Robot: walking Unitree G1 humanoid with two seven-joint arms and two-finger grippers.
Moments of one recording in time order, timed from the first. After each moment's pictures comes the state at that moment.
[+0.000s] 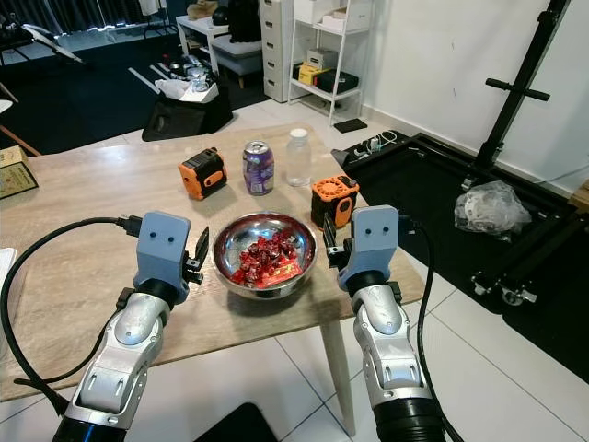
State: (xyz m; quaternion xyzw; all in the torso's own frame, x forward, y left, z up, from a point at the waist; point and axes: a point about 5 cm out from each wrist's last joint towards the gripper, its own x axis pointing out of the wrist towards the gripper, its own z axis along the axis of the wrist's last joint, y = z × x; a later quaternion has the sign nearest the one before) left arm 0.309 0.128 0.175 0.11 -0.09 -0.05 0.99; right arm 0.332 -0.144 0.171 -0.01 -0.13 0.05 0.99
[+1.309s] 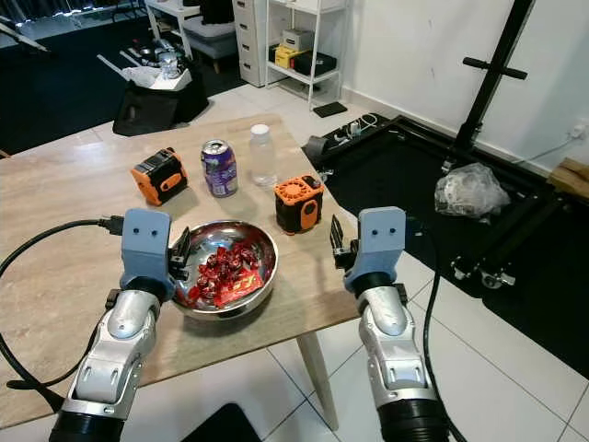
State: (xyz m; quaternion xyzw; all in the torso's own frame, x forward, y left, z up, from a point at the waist) left arm 0.316 0.147 0.169 0.09 -0.06 0.01 0.99; right arm 0.332 -0.144 0.167 -0.01 -0.12 0.05 0.99
